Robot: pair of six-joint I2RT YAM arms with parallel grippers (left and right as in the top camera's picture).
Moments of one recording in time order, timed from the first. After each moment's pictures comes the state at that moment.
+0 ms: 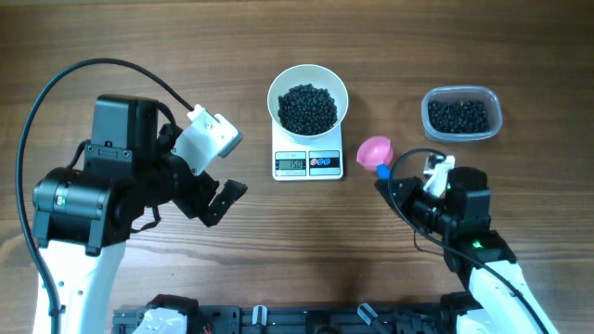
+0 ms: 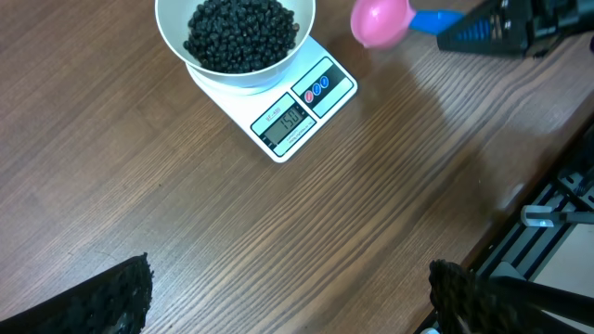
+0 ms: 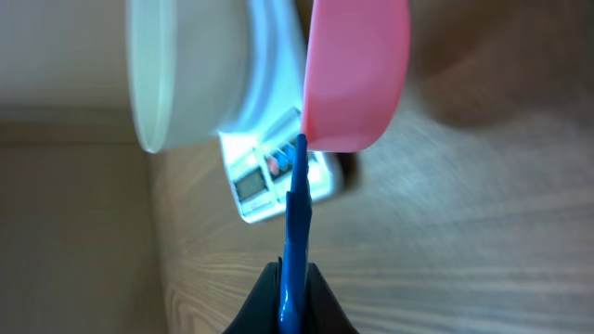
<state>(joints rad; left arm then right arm) -0.18 1.15 1.44 -1.35 0.36 0.52 0.12 0.96 0.28 -0.02 -0.57 0.95</state>
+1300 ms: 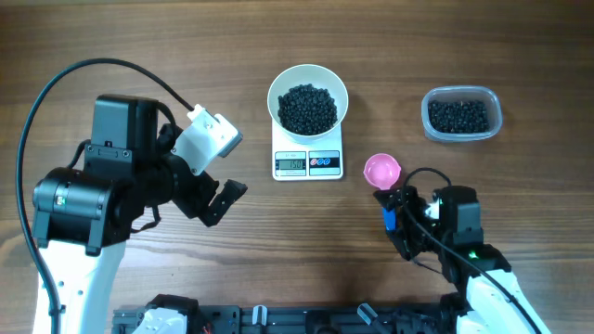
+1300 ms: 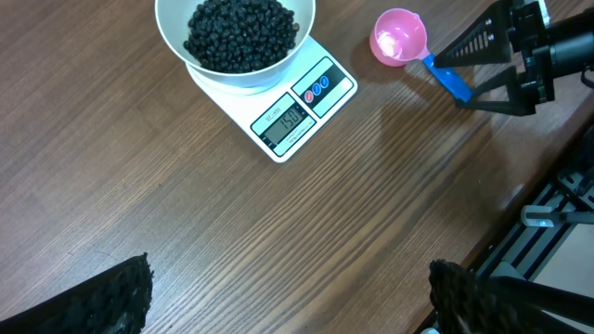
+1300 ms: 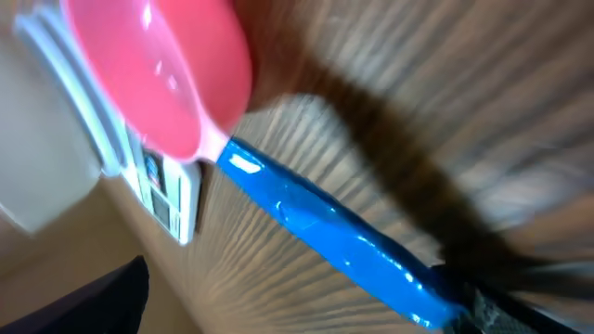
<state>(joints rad) -0.18 1.15 1.44 -1.35 0.36 0.52 0.12 0.95 0.19 -0.19 -0.48 1.30</state>
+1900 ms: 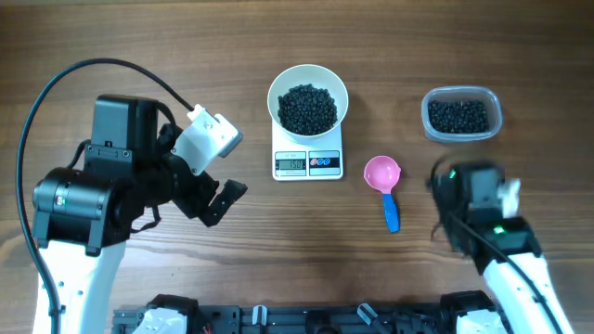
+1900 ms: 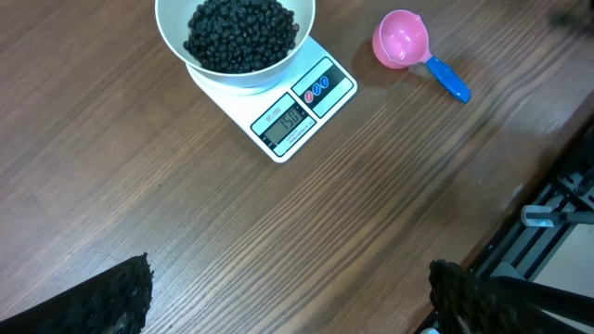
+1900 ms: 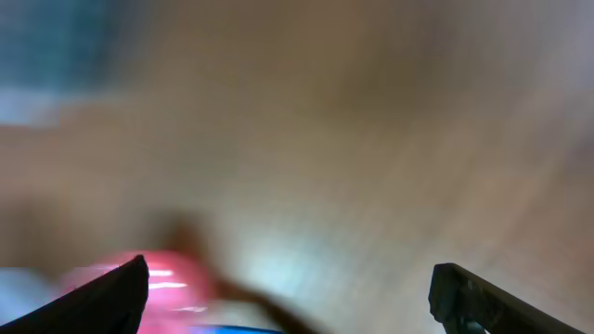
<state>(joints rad) -0.18 1.15 1.44 -1.35 0.36 0.52 0.12 0.93 0.61 -0.71 0.19 1.23</state>
